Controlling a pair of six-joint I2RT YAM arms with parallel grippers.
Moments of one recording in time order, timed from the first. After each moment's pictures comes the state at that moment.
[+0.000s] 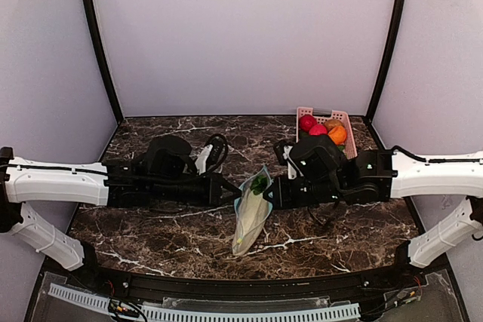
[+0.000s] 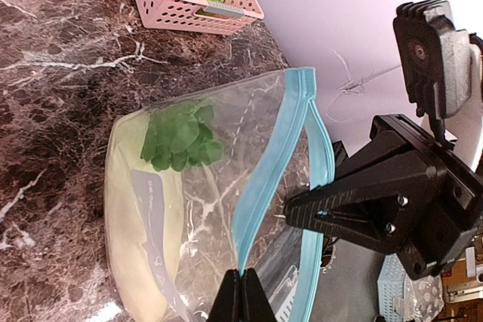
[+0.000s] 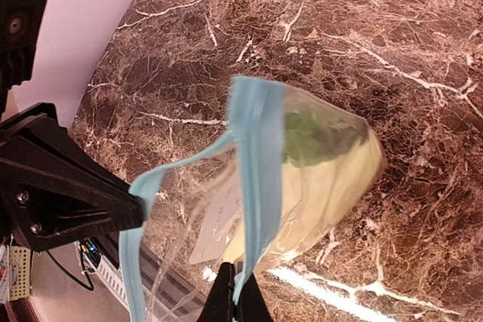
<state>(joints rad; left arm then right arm) -1.05 1.36 0.88 -0.02 0.17 -0.82 1.18 1.34 1.05 -0.43 0.16 0.82</state>
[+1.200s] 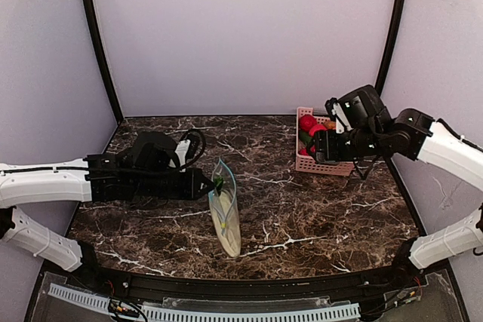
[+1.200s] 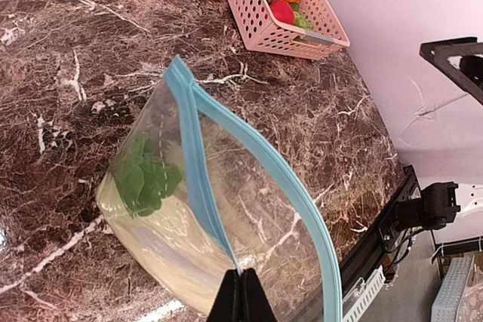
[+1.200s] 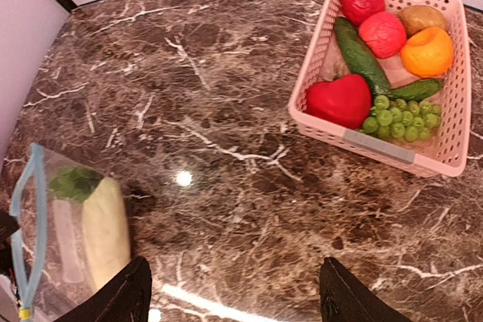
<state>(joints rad) -1.00 1.23 0.88 -0.29 -0.04 -0.73 0.82 1.20 1.19 -0.76 0.21 0.56</state>
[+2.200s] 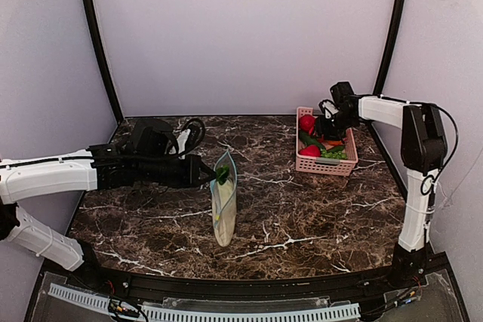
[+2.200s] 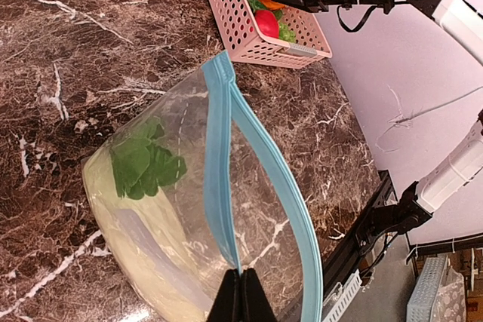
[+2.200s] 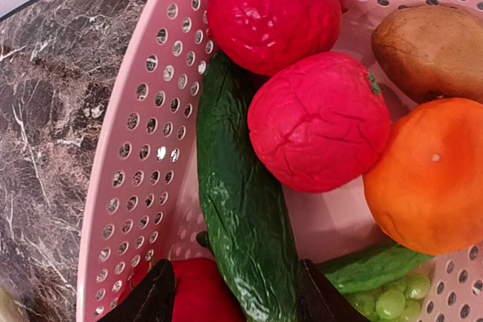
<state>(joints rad) -0.86 1.28 0.92 -0.24 0.16 -0.71 0.23 2.05 1.65 -0.60 -0.21 0.21</state>
